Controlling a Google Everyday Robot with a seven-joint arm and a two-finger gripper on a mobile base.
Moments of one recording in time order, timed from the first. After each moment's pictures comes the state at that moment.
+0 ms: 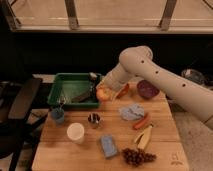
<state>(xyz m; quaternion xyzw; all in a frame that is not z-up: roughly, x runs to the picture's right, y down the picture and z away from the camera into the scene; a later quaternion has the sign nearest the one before) -0.001 0.024 0.697 -0.14 -0.32 -0.37 0.86</state>
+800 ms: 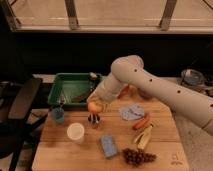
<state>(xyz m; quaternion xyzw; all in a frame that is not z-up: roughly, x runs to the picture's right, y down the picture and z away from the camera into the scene) -0.034 0.073 0.672 -0.15 -0.37 -0.41 0.82</state>
